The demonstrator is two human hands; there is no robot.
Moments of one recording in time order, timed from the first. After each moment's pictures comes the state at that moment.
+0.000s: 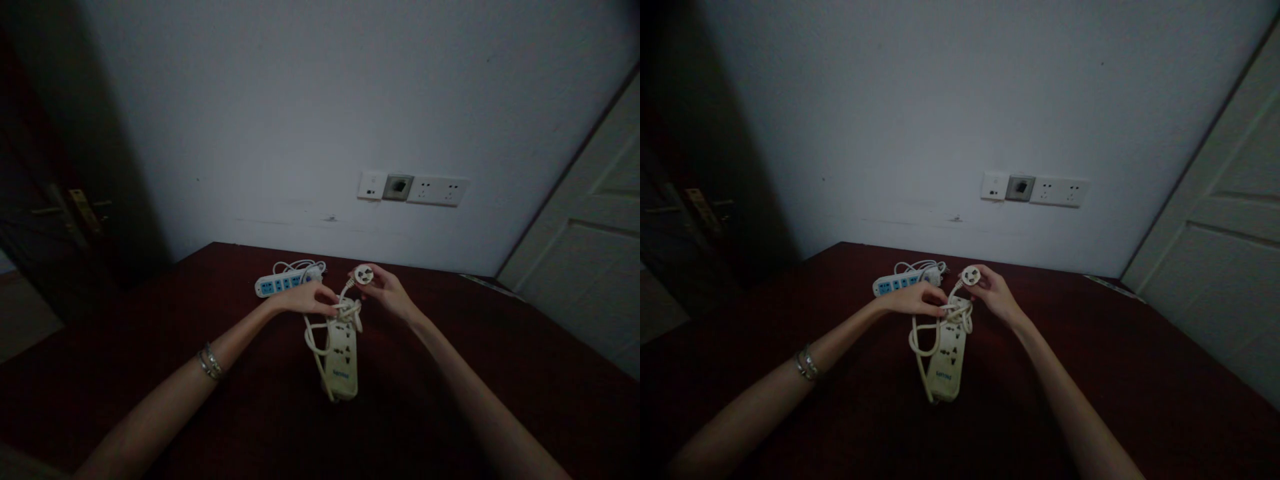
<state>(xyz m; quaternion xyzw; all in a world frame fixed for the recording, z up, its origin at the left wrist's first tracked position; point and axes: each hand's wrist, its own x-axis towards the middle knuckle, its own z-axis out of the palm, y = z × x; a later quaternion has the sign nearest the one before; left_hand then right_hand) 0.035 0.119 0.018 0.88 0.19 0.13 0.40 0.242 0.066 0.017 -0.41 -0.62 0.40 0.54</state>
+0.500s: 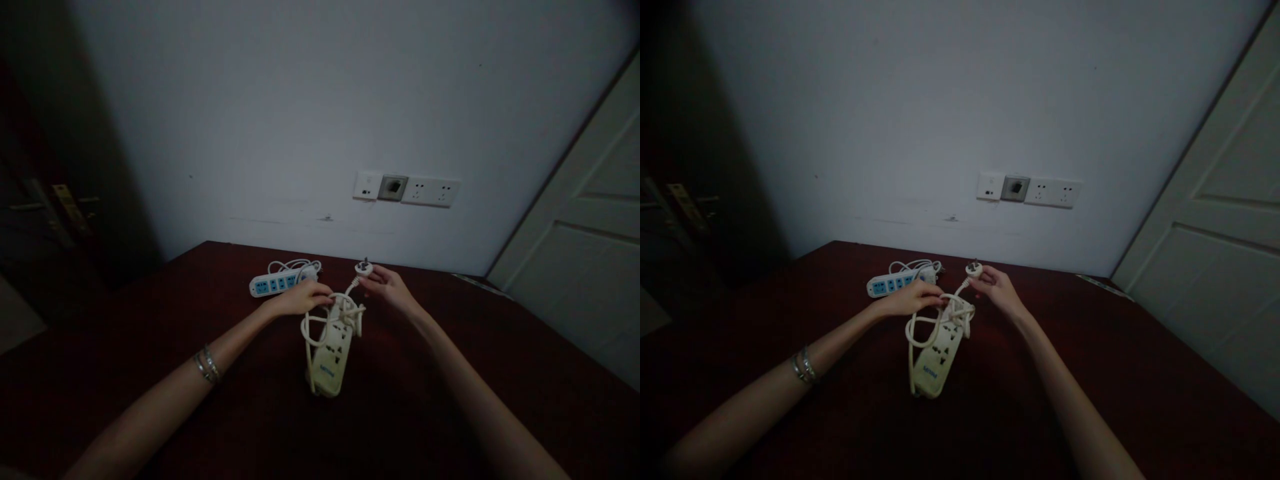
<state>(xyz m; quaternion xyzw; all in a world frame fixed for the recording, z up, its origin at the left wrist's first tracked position) 0.040 0.123 0.010 0.90 0.20 0.19 0.33 0.264 0.072 0.010 -0.45 -0.56 0.44 0.54</state>
